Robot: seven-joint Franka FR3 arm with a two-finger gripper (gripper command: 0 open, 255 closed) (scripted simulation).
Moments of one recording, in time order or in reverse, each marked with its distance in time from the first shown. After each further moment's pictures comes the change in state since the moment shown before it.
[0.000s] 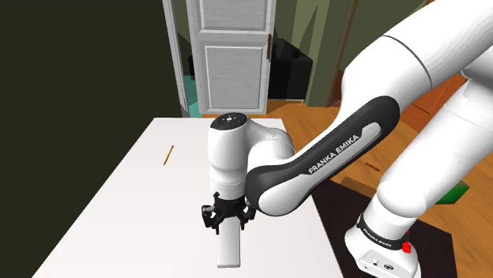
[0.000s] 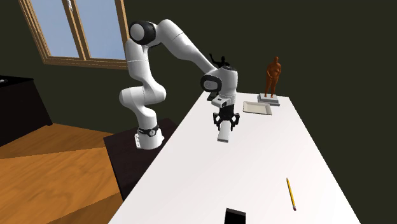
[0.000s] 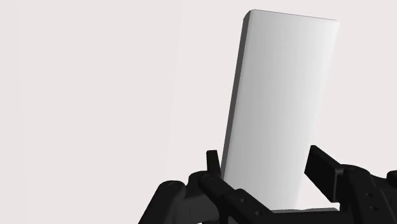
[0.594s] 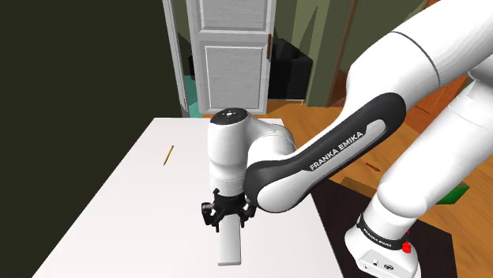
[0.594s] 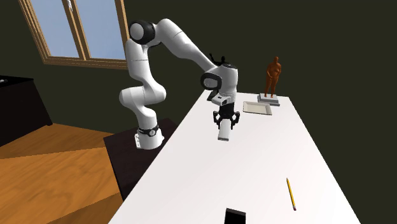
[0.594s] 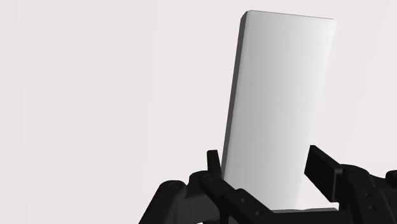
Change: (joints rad) arm 0.009 -0.030 -0.014 0.010 0.027 -0.032 -0.022
